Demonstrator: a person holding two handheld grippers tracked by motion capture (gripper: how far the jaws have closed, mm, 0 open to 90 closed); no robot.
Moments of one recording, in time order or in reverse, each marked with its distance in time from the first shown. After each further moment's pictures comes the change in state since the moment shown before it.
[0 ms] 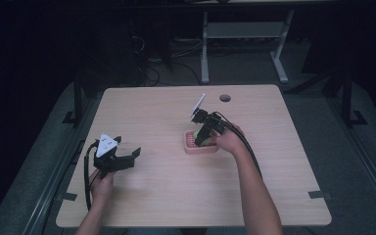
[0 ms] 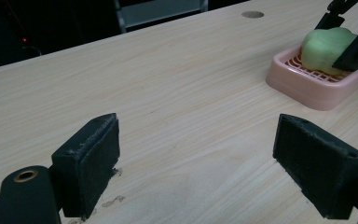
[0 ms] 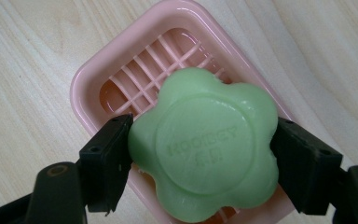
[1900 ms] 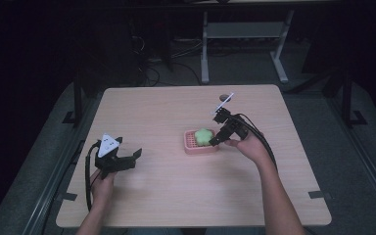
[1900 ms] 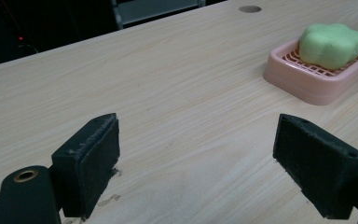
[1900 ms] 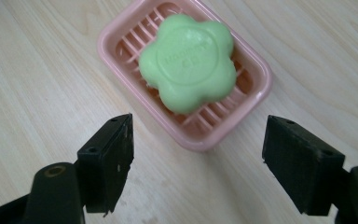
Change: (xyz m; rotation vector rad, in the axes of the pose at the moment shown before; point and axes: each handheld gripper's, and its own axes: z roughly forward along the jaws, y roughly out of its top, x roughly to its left) left arm -0.003 0.000 0.002 0.017 -0.009 0.008; right arm -0.006 -0.064 -0.051 -0.164 0.008 0.082
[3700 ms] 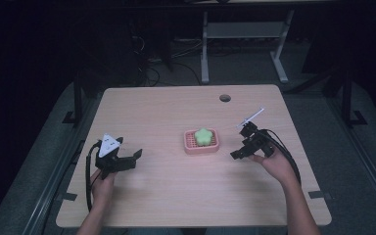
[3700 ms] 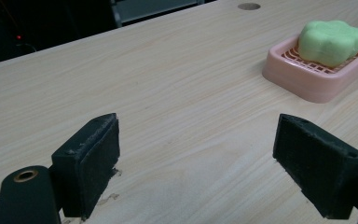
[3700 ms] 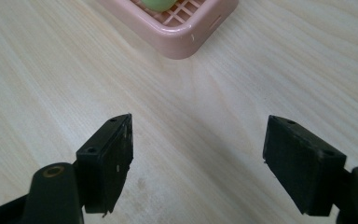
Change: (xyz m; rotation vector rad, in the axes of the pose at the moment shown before) left arm 0.000 0.000 0.001 0.004 -0.003 0.013; right arm -0.010 -0.081 -0.021 -0.041 -0.011 0.085
